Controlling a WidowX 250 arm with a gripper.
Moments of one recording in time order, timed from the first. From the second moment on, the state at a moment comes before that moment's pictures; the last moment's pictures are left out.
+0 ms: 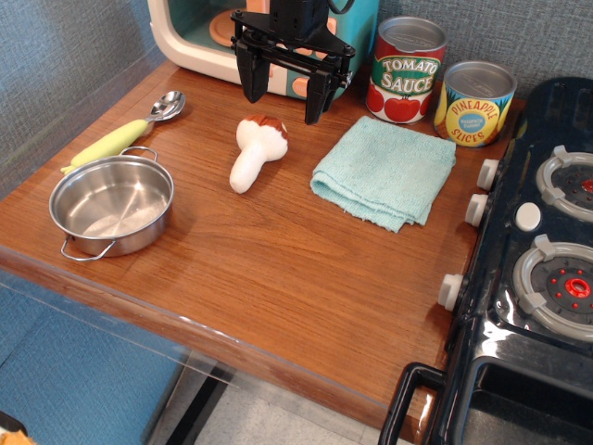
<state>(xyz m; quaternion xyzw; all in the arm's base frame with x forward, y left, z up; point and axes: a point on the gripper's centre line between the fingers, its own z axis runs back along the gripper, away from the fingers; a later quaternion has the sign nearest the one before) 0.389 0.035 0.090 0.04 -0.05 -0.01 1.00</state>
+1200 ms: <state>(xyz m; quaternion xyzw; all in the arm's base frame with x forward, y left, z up) 0.284 0.078 0.056 0.04 -0.02 0.05 1.00</state>
